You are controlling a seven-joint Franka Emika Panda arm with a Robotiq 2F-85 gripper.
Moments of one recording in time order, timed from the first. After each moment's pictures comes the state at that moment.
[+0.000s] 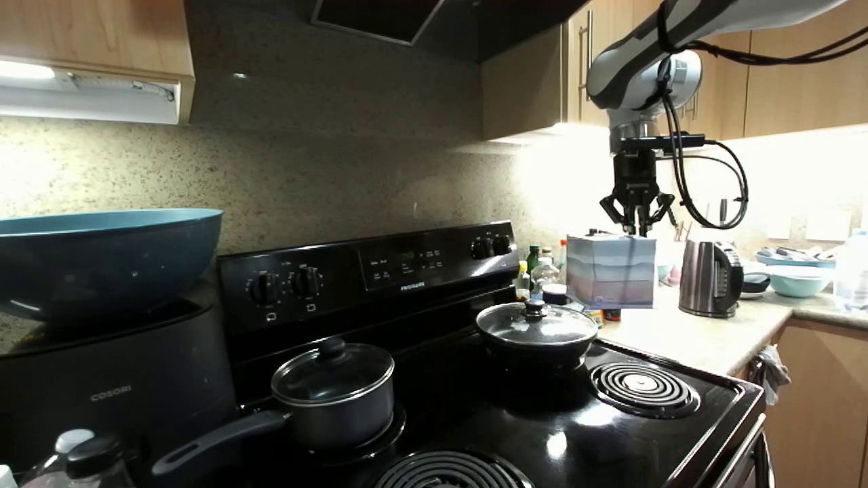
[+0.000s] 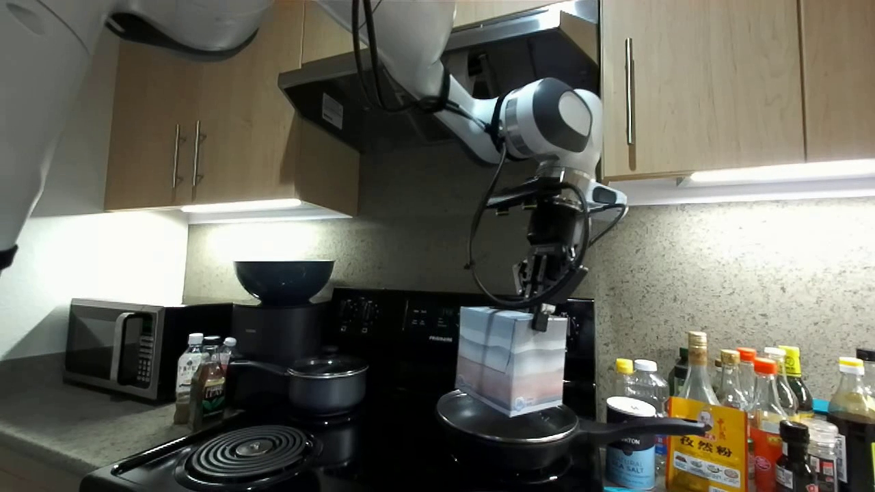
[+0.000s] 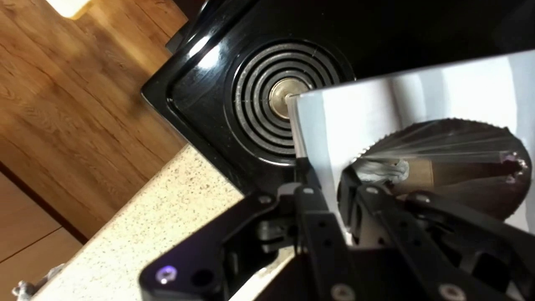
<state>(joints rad) -0.23 0.15 -0.27 -1.66 0.11 1.59 0.26</state>
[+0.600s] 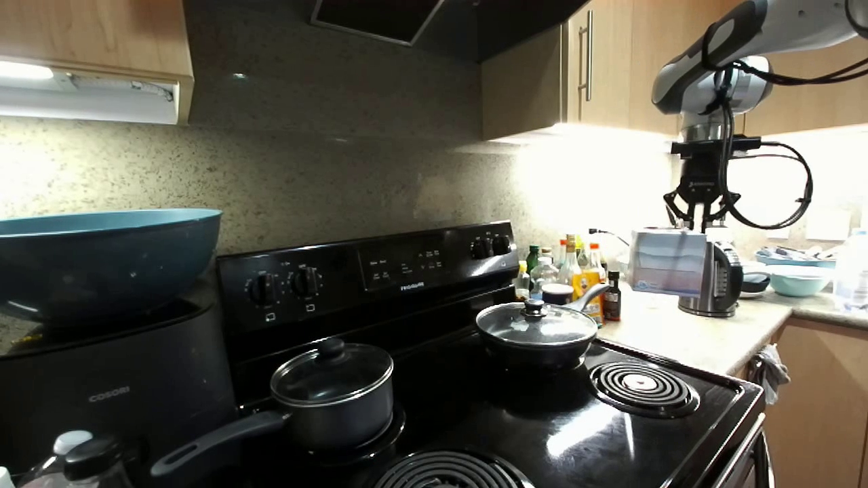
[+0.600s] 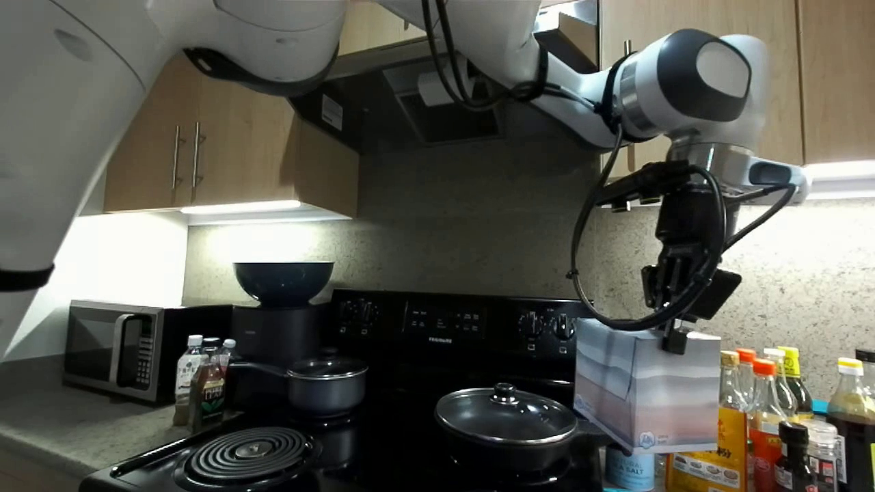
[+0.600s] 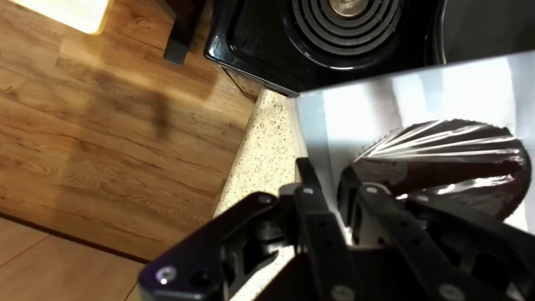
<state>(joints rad) -0.44 0.30 -0.39 -1.50 0.22 1.58 0.36</state>
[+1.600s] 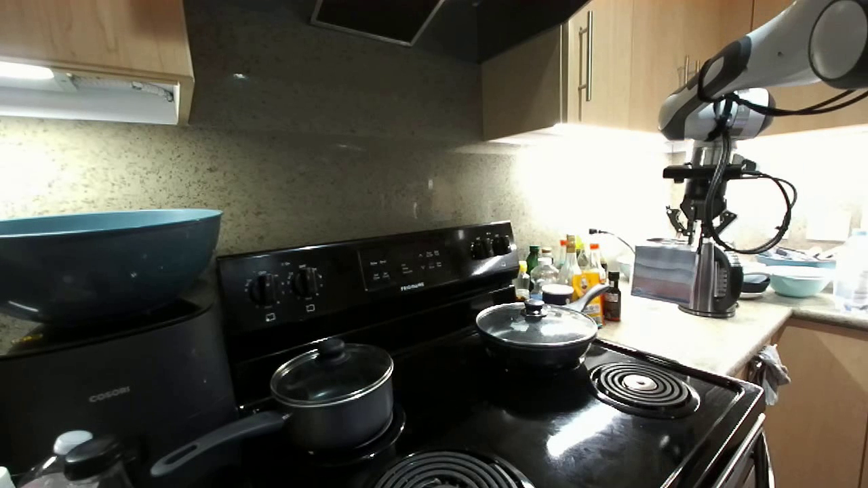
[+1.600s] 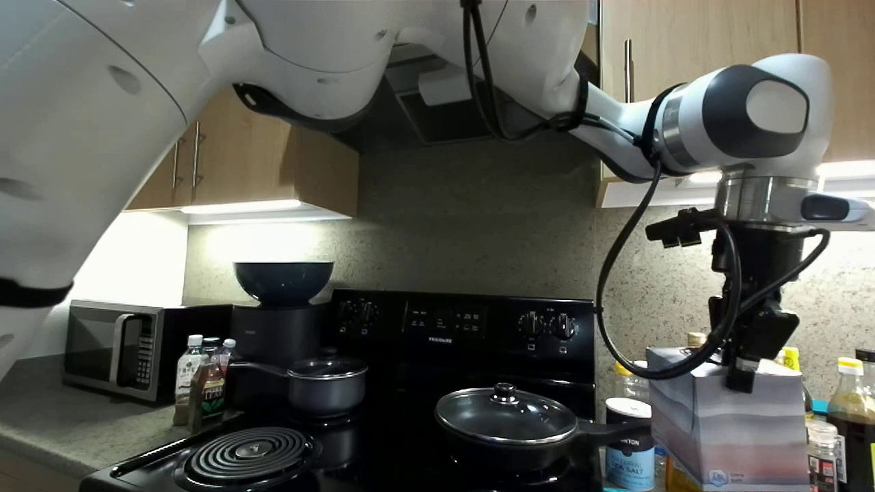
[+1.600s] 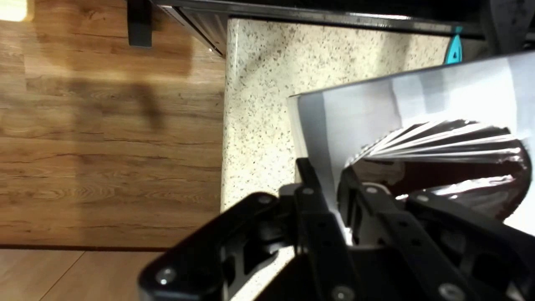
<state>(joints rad) -0.48 0.43 -0.42 -1.44 0.30 1.76 0.56</state>
